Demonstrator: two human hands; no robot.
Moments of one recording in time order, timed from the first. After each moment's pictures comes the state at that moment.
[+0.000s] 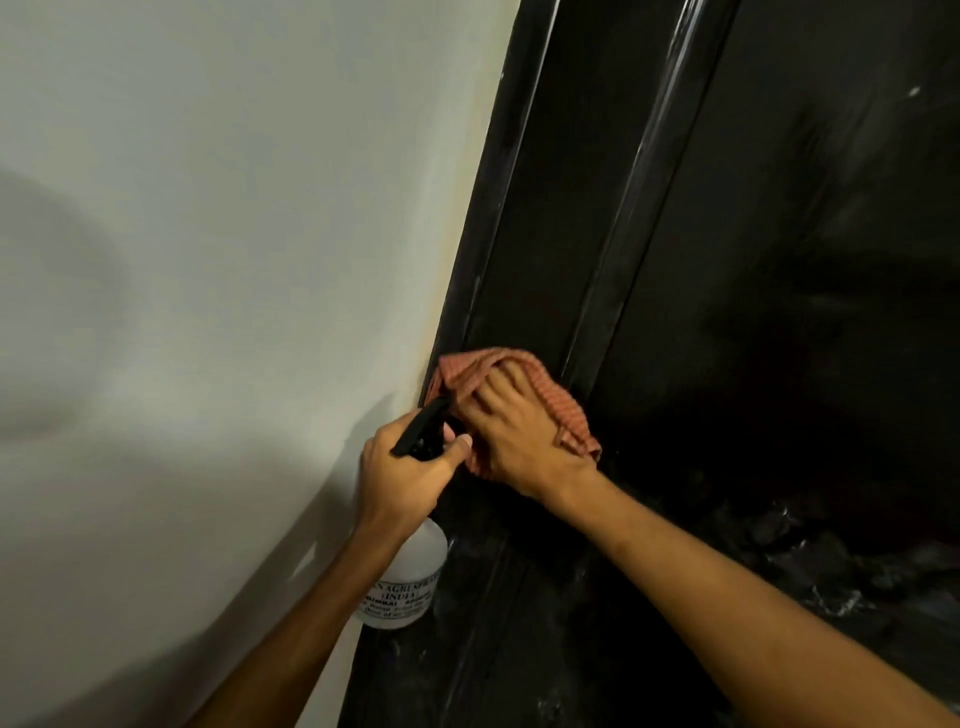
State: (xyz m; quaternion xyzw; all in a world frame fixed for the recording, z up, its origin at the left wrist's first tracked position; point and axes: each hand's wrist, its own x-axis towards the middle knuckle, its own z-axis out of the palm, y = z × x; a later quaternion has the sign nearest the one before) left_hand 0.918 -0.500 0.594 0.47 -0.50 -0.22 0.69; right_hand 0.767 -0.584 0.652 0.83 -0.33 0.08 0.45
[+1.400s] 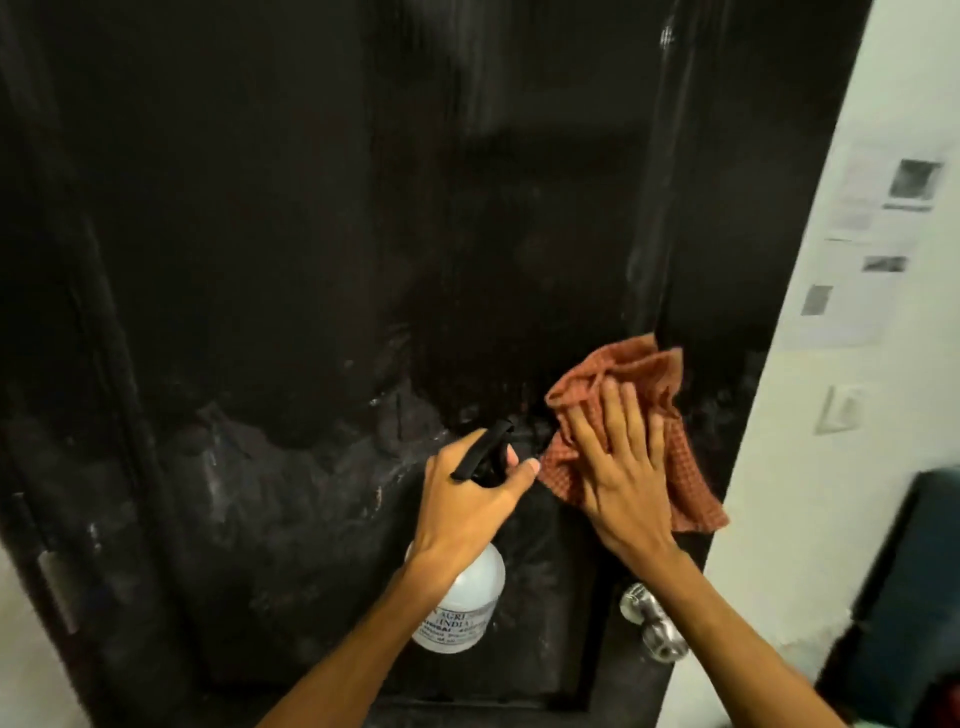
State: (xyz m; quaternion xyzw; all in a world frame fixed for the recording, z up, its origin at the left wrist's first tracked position) left_hand 0.548 -0.316 0.571 0.27 -0.72 -0.40 0.50; right_hand 0.347 -0.265 0.539 0.56 -0.67 0.27 0.42
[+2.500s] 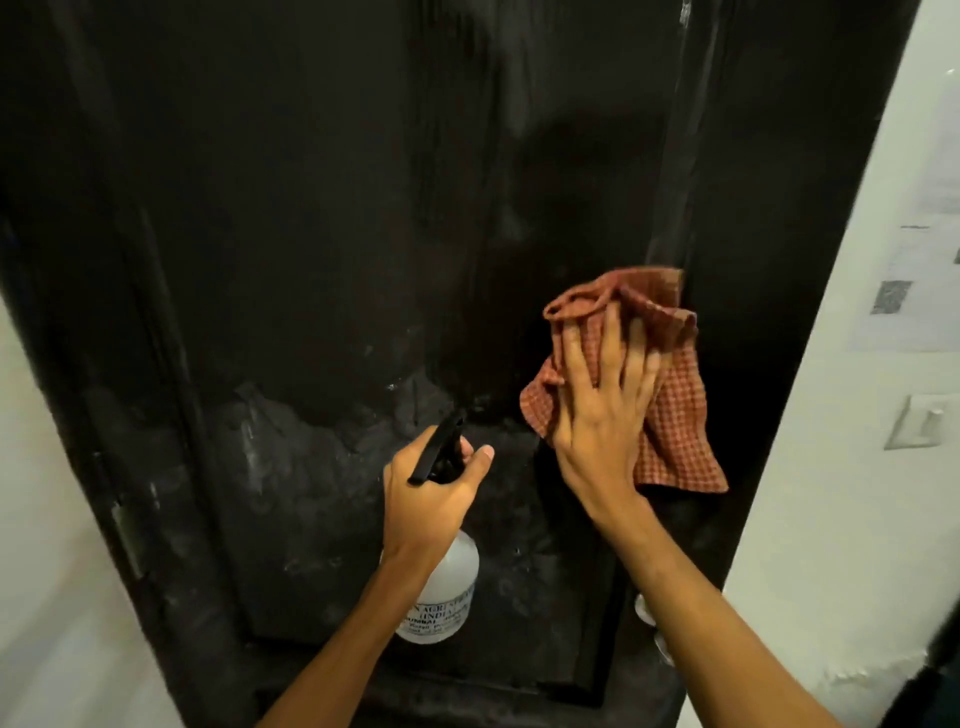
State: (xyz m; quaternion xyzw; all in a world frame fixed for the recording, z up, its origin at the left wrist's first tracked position) left_hand 0.544 -0.311 0.555 0.34 -0.65 -0.36 0.58; right_hand 0.355 -0.296 0.584 0.50 -0.63 0.42 0.41
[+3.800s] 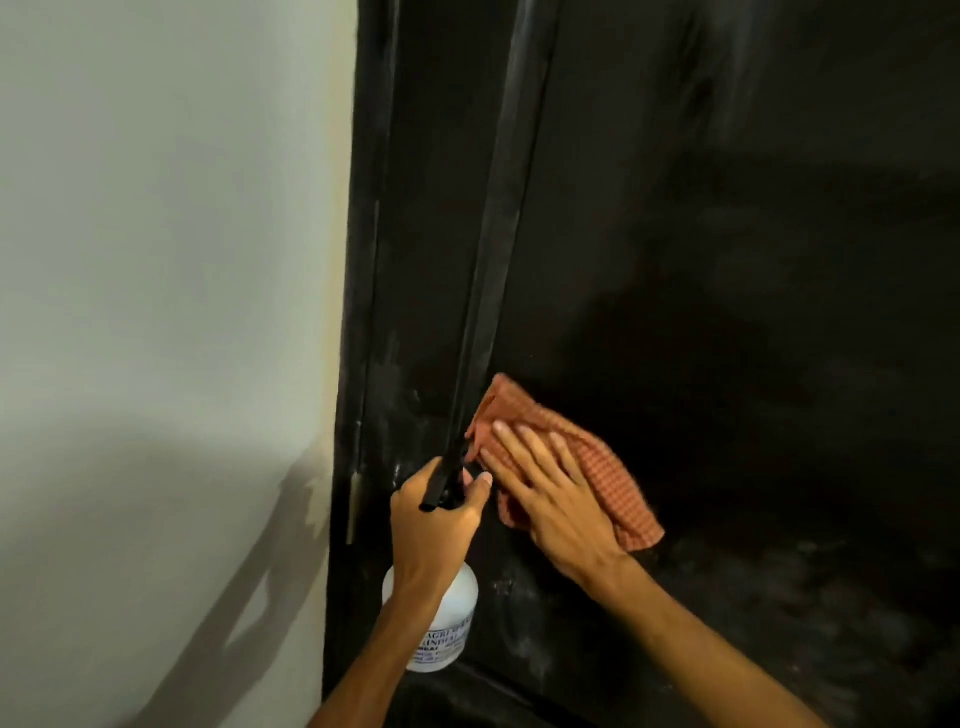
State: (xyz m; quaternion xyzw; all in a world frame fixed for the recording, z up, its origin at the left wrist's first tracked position) left_hand 0.798 -0.430 0.512 0.46 -0.58 -0.21 0.64; right_hand 0.621 -0.443 0.519 0.79 -0.49 0.10 0.36
